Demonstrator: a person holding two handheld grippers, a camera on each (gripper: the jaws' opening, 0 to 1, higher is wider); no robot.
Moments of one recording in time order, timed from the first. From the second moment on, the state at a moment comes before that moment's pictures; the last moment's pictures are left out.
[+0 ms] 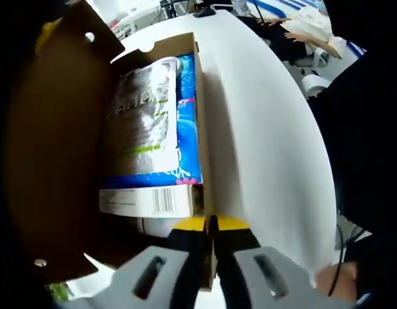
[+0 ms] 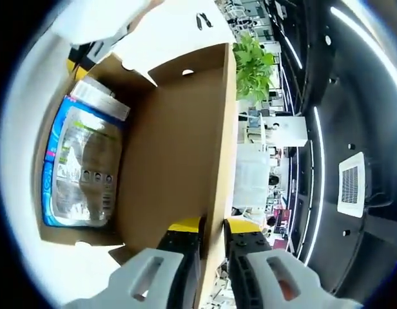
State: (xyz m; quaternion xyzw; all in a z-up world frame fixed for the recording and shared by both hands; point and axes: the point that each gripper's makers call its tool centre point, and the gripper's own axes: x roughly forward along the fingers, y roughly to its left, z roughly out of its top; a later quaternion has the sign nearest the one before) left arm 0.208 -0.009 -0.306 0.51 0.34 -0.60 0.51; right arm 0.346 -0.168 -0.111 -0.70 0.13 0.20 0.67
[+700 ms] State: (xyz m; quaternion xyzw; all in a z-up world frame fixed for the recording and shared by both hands) left arm 0.213 -0.002 -0.332 0.55 0.35 -0.59 0.47; right arm 0.348 -0.169 -0.111 -0.70 0.13 0.20 0.67
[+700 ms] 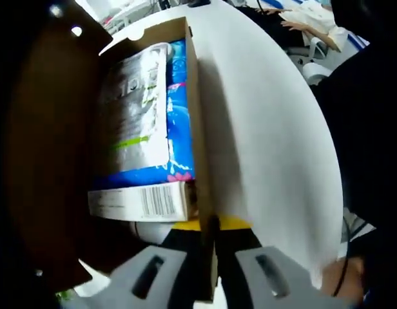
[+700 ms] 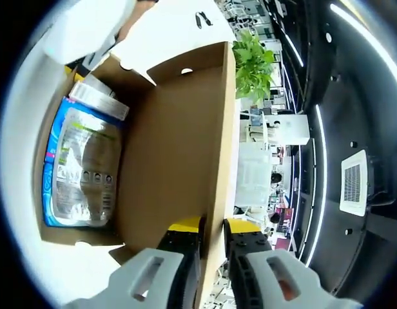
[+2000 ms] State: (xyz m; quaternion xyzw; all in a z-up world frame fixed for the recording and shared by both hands) left arm 0.211 -0.002 -0.307 0.56 0.31 -0.59 0.50; right arm 0.345 -0.169 -0.111 -0.71 0.14 0.20 0.66
